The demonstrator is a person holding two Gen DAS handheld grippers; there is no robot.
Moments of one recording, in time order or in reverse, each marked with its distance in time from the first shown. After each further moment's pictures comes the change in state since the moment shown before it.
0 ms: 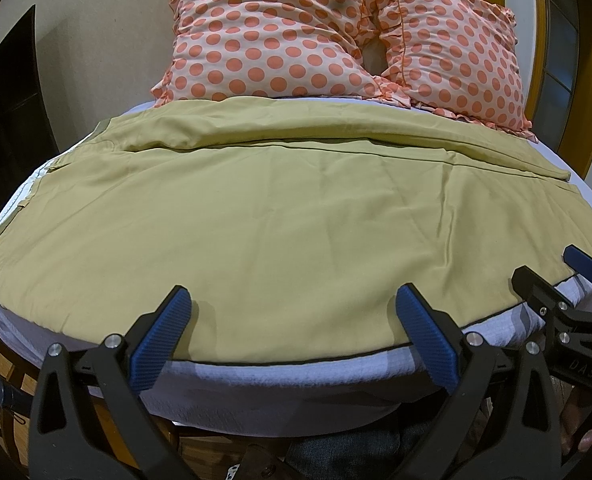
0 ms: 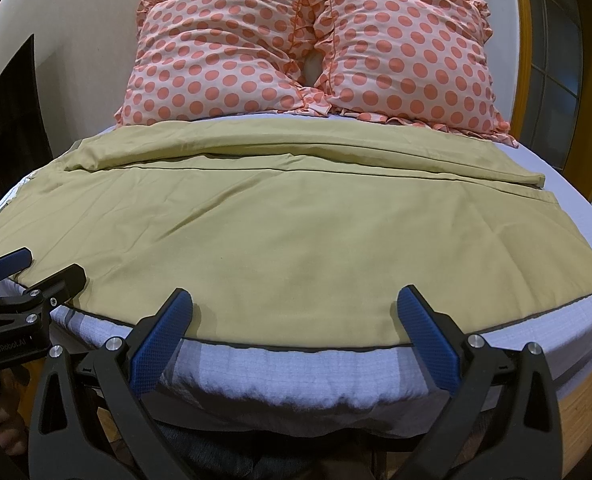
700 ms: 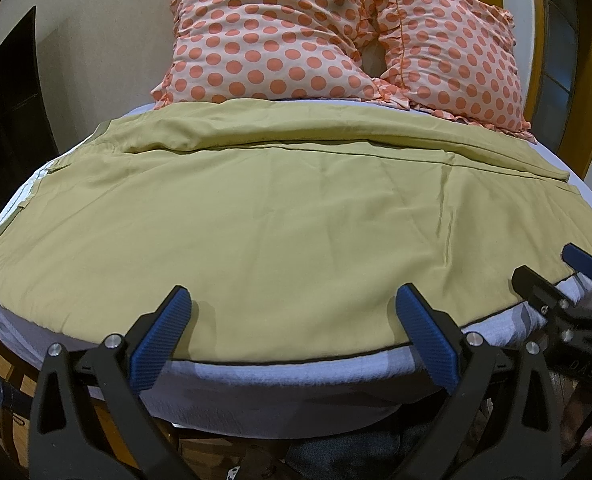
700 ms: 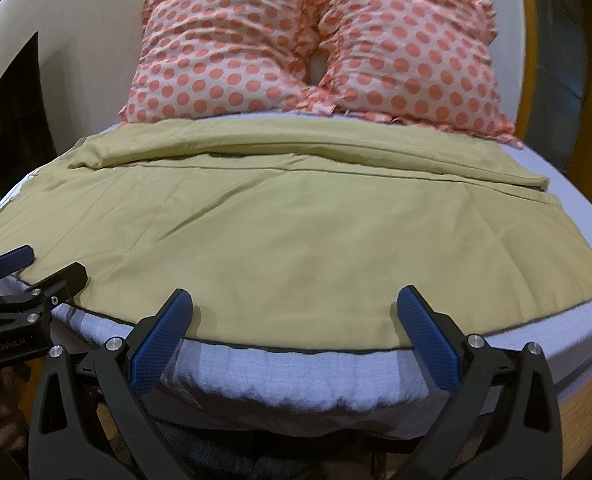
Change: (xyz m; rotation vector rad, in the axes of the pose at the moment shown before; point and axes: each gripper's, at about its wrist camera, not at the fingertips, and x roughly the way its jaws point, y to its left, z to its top) left arm -0.003 0.001 0.002 0.011 -0.008 -0.008; right arm 0.001 -0.005 0.006 -0.006 0.041 0.036
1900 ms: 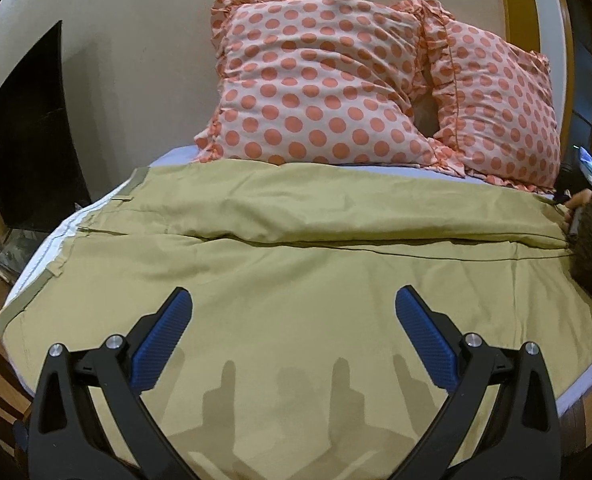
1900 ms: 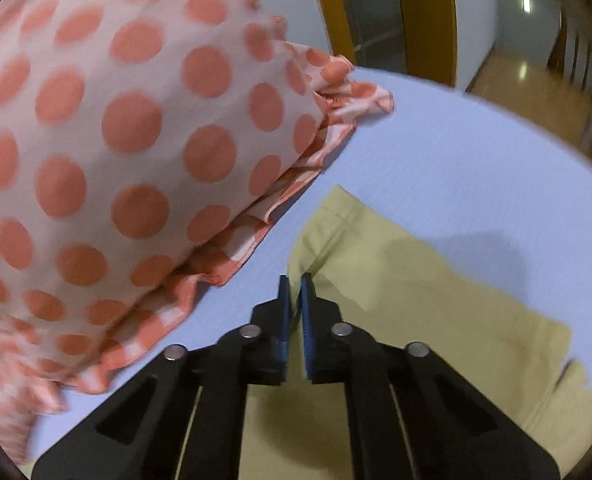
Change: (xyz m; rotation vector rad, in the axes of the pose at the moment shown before) left arm 0.003 0.075 0.073 -0.048 -0.147 0.095; right arm 0.208 -0.304 0.188 0.830 0.051 -0.388
